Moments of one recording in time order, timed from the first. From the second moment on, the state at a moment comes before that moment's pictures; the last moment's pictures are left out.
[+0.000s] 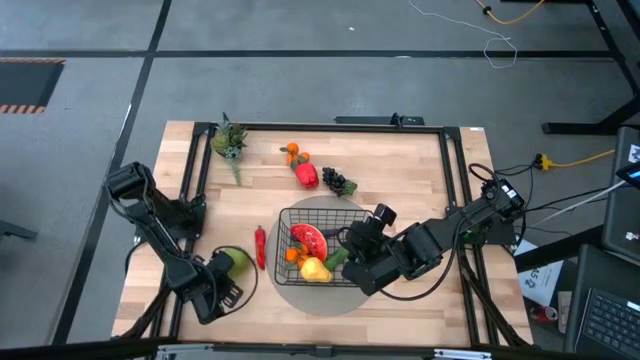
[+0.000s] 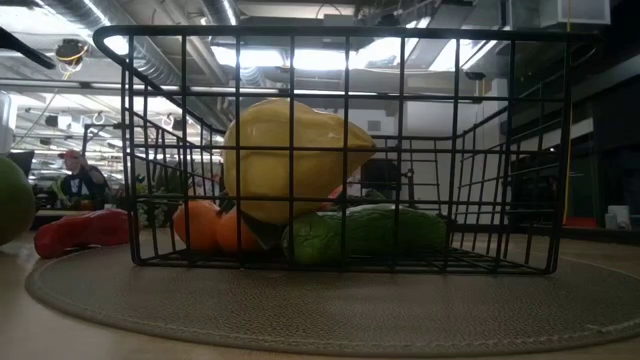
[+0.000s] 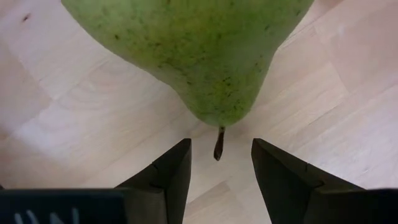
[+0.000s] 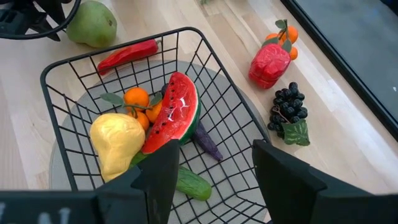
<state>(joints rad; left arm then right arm) -0.99 1.57 0.81 -0.69 -0.23 -1.99 0.53 1.83 1.89 -1.27 0.68 0.86</state>
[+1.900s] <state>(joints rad) -0.89 1.57 0.83 -0.62 -0.23 -1.99 0.53 1.83 1.89 -1.27 0.65 0.80</state>
